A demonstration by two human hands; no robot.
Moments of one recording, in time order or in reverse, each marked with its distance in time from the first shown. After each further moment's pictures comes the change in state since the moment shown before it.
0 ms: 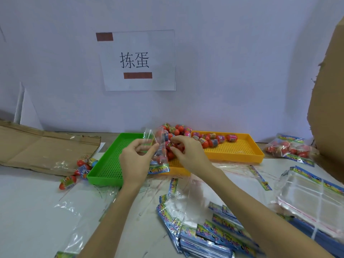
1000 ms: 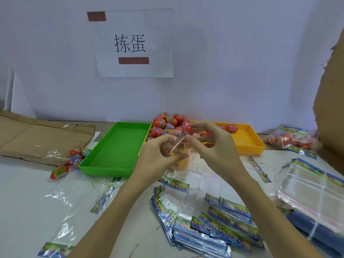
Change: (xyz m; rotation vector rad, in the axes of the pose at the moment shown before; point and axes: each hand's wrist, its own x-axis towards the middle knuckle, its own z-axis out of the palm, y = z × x) left_hand -0.025 0.016 0.025 -0.058 -0.503 0.107; right_hand -0.051 0.002 -0.052 0.458 0.212 -0.009
